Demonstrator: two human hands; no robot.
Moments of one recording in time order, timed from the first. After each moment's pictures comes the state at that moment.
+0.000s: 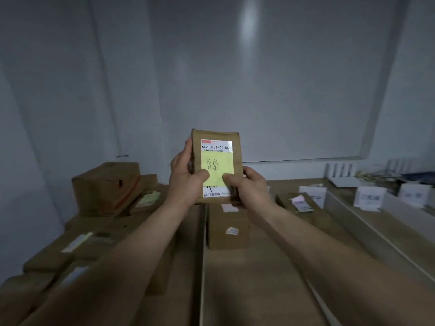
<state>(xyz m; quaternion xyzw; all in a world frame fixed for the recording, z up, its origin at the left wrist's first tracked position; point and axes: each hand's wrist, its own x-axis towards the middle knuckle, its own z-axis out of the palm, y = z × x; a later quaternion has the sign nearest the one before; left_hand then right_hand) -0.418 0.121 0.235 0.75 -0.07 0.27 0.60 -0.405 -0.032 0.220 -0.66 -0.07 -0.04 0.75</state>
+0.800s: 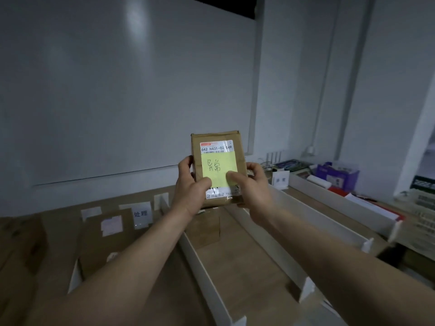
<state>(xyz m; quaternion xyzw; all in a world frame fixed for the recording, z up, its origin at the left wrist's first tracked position) -0.384 -0.203 0.224 0.70 -0.21 0.09 0.67 -0.432 -0.342 0.233 -0.66 0.07 -0.21 0.71</state>
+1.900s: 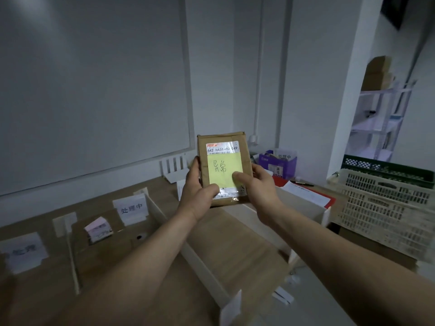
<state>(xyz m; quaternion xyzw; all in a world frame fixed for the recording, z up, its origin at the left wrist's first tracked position) -0.351 -0.548 0.192 0.70 -0.30 -0.04 0.64 -0.423 -0.682 0.199 -0.65 0.16 -0.28 0.69</state>
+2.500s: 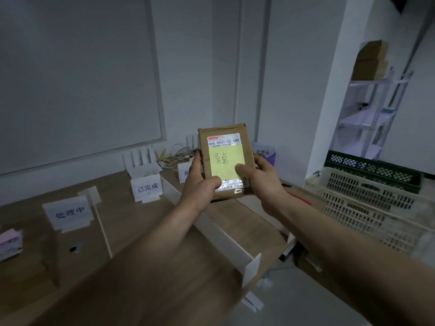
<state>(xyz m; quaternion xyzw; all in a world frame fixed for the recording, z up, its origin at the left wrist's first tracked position) -0.328 -0.808 0.177 0.69 -0.28 -0.09 0.66 -0.401 -0.946 0.188 -0.69 0.19 -0.26 0.65</state>
